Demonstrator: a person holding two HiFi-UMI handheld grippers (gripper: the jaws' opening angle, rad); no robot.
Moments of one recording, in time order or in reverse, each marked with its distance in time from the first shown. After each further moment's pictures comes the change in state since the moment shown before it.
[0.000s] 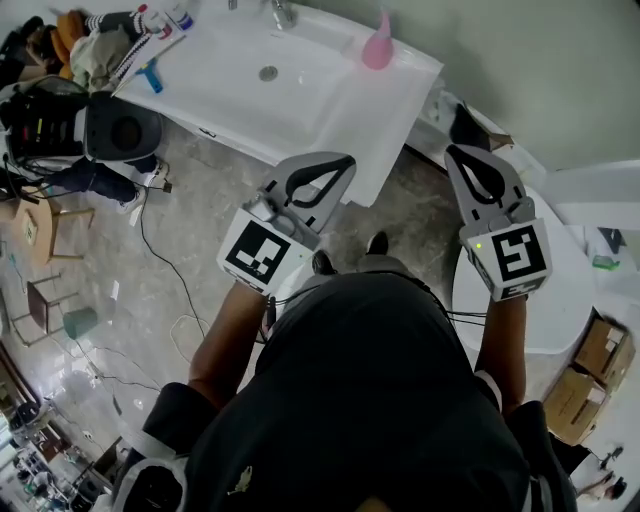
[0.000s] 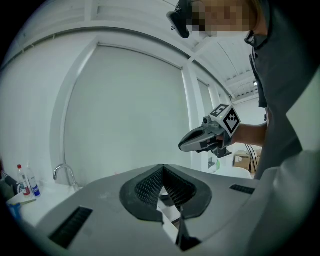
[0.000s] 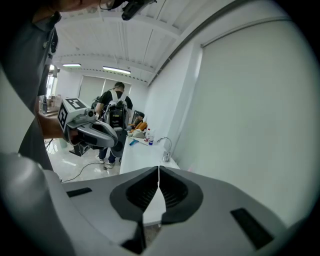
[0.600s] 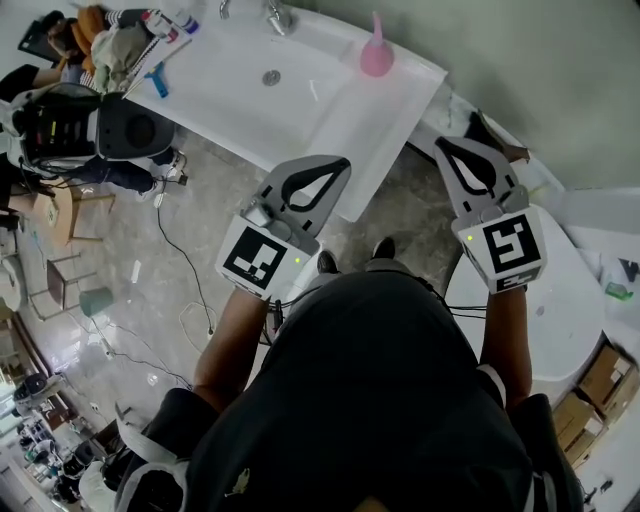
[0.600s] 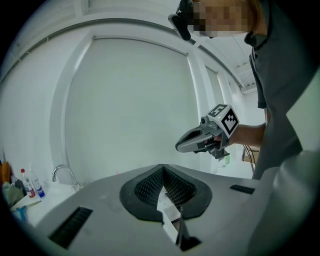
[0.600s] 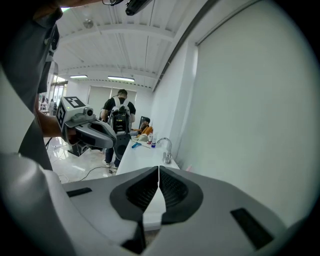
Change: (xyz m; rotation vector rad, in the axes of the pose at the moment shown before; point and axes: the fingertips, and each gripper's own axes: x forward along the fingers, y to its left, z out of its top) left arm 0.082 0.003 -0.004 0.016 0.104 0.097; right arm 0.033 -0.074 -0.038 0.025 -0.070 0.125
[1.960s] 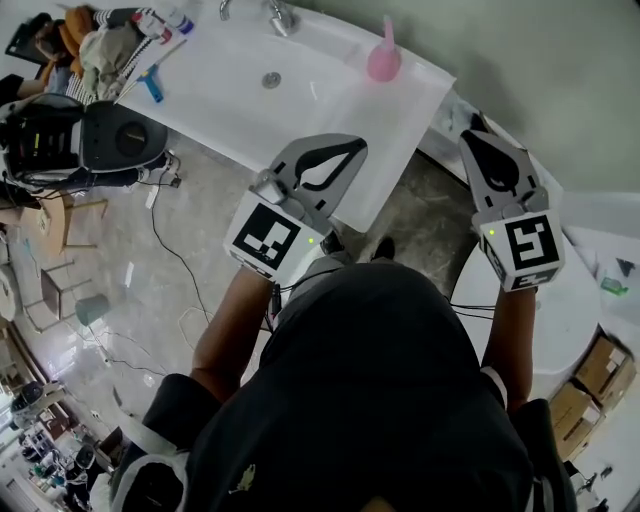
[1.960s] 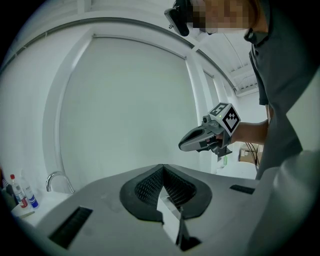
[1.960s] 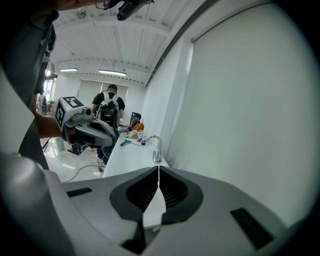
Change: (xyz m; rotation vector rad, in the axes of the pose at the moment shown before) left arm 0.025 0.058 -0.005 0.034 -0.038 -0.066; right arm 0.035 -0.031 0.006 0.013 0.042 -0.109
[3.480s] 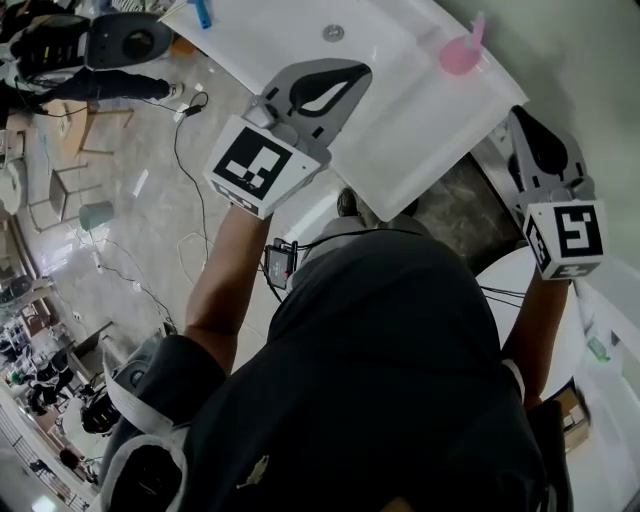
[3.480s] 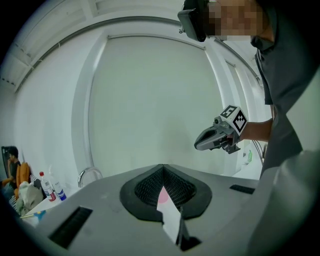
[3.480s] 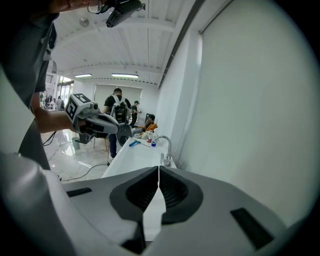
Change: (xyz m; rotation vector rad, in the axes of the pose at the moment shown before) left arm -0.043 0.121 -0.039 -0.028 0.083 0.248; right arm 0.107 0.003 0.011 -0.049 -0.014 0.203
